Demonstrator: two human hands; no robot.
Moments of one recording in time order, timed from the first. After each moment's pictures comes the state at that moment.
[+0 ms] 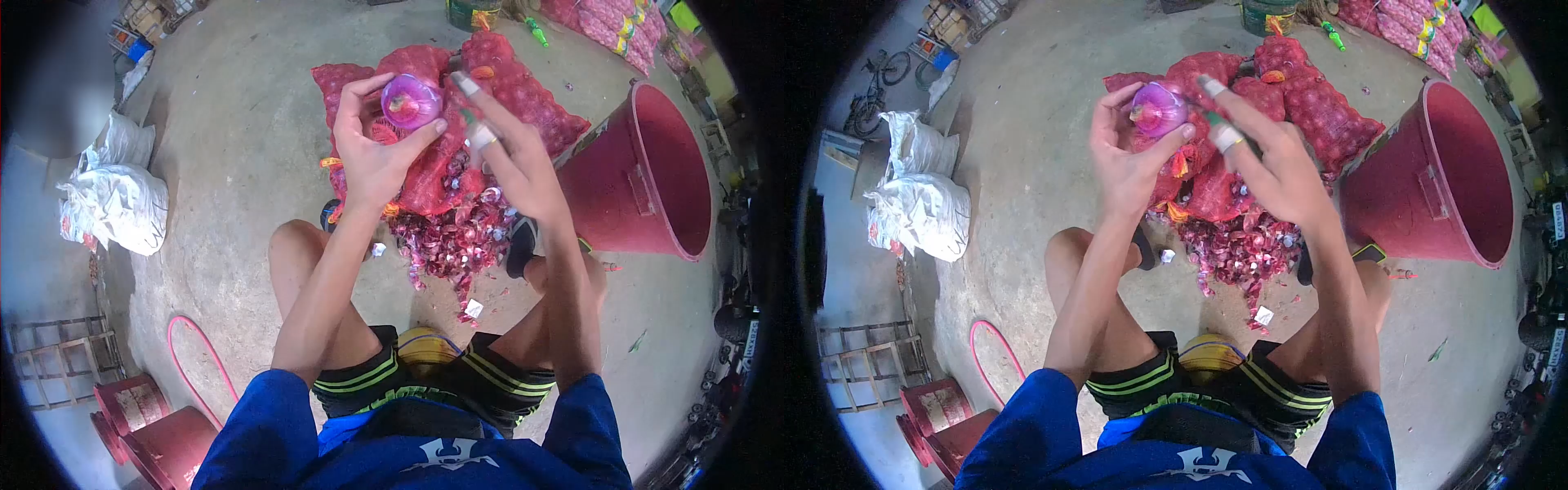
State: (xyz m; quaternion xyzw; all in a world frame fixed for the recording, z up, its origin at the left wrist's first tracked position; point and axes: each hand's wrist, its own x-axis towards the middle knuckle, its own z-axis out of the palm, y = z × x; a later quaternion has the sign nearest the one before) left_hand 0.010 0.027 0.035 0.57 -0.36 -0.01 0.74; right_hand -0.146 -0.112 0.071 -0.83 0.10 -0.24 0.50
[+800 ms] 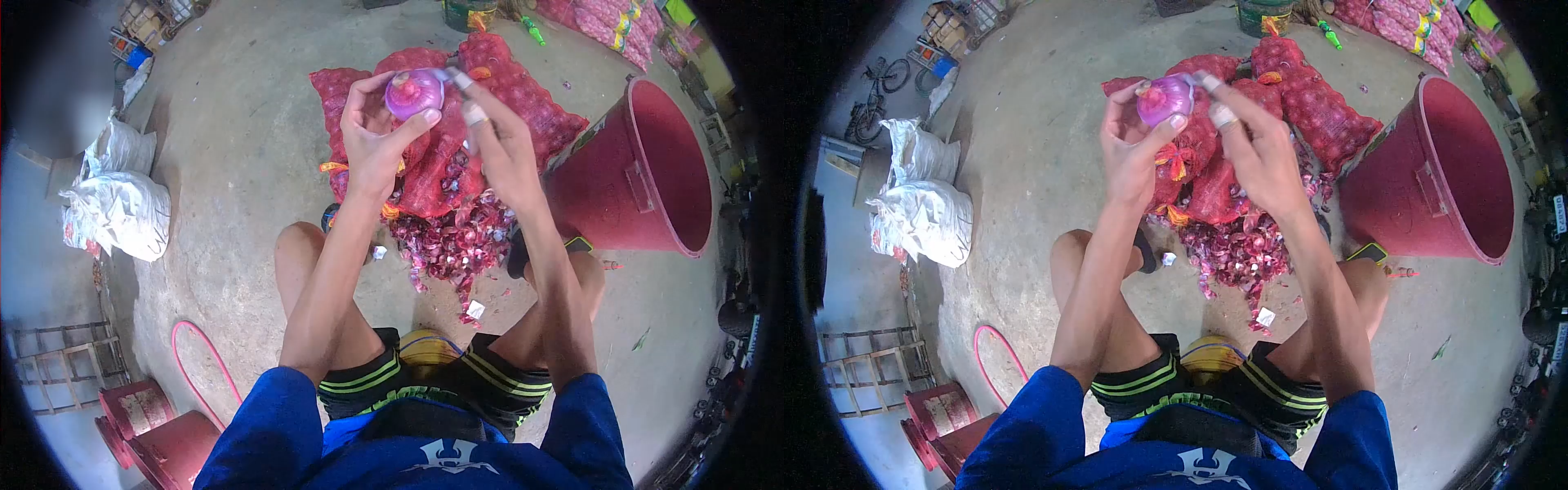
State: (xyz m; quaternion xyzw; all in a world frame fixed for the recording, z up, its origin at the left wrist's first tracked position) left_hand 0.014 0.010 0.032 0.43 -0.31 -0.18 0.83; right_hand -0.123 -0.114 0.045 -0.75 0.13 -0.31 0.57
